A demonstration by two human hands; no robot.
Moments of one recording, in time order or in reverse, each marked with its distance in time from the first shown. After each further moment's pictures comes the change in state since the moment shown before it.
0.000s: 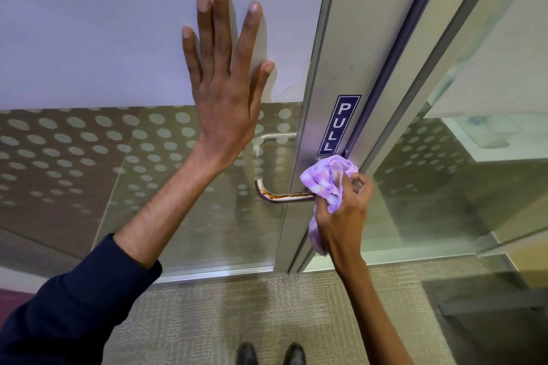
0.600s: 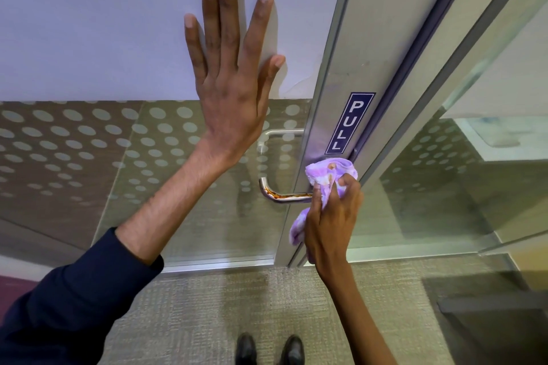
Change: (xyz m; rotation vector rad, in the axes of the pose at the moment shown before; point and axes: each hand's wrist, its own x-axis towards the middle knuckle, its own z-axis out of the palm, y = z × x) left_hand 0.000 -0.002 0.007 -0.012 0.040 -0.021; right_hand -0.013 -0.007 0.028 -0.184 0.005 -0.018
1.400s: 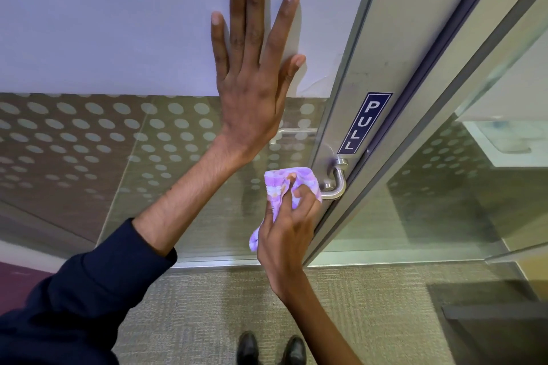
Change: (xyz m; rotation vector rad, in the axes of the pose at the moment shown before) left_hand 0.001 -0.002 -0.004 -0.021 -0.030 0.035; right_hand -0.054 -0.072 0.027 -0.036 -0.071 -0.100
